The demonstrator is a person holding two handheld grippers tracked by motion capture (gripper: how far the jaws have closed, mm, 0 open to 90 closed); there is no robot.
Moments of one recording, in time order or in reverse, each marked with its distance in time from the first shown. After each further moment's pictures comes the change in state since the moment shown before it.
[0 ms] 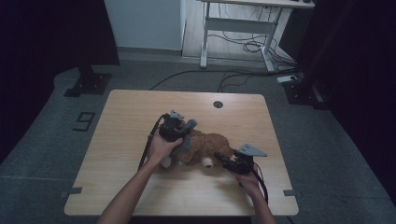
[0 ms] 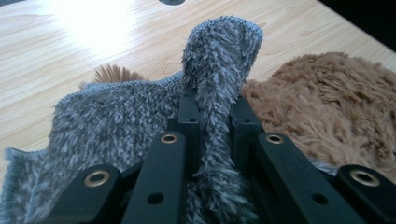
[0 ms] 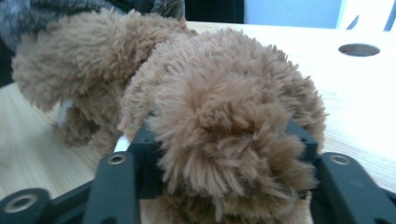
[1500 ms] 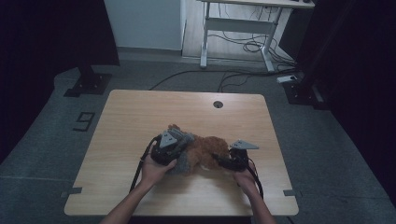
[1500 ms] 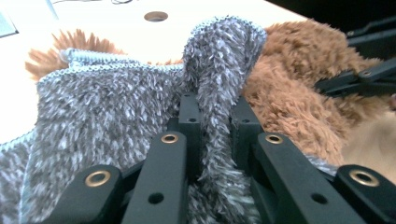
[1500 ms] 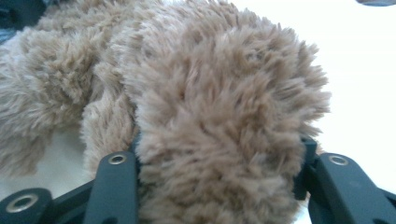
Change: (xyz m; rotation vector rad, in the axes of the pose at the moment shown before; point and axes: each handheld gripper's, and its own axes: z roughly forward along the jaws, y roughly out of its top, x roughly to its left) left arm -0.025 -0.061 -0.024 -0.174 0.016 0.087; right arm 0.006 0.011 0.019 0.175 -0.050 0.045
